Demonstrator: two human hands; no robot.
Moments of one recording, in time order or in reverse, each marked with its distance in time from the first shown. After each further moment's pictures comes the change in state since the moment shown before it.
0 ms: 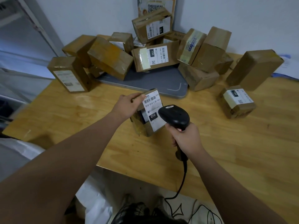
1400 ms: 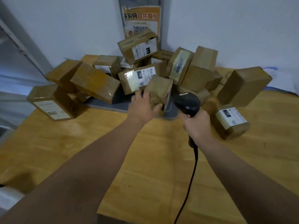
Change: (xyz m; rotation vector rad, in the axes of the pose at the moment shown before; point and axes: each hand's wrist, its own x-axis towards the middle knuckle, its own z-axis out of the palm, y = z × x) left_hand 0.075 0.101 0.043 0.482 0.146 0.307; right_hand 0.107 -0.063 -0.052 -0.097 0.270 -0.061
